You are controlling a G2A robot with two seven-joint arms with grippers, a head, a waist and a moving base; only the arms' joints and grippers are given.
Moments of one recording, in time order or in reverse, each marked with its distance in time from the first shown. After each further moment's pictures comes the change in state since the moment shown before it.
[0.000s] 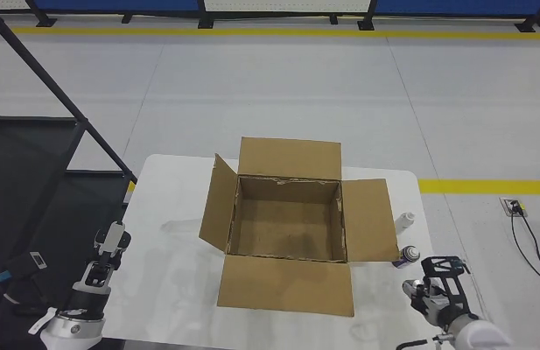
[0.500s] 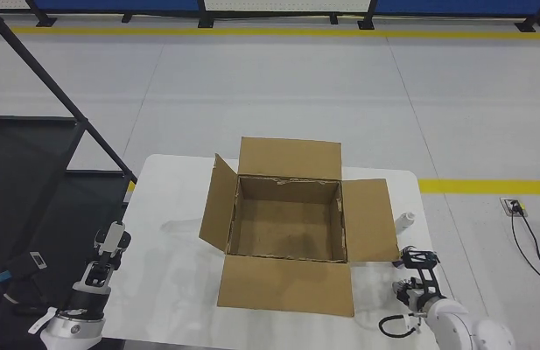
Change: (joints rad) left arm 0.000 0.000 0.000 0.000 0.000 0.000 0.000; right arm 0.178 0.007 -0.103 0.315 -0.066 0.053 -0.014
